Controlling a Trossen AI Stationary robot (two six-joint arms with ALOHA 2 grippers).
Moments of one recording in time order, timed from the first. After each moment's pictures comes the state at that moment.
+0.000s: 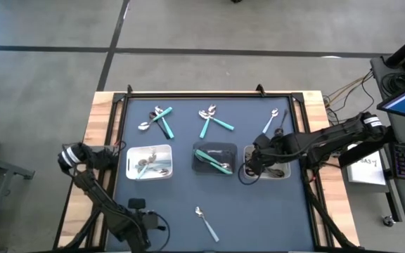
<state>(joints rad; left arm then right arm) -0.97 1.89 1.12 -0.77 -0.03 -1.11 0.20 1.28 0.93 -1.01 0.30 0.96</state>
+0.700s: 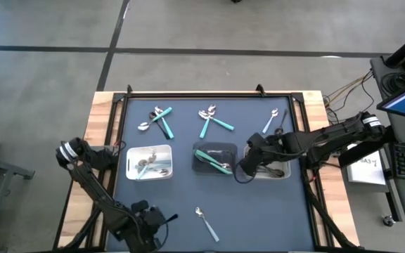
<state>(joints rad) -0.94 1.78 1.16 -0.66 -0.28 -1.40 0.21 1.29 1.00 -0.84 0.29 1.00</state>
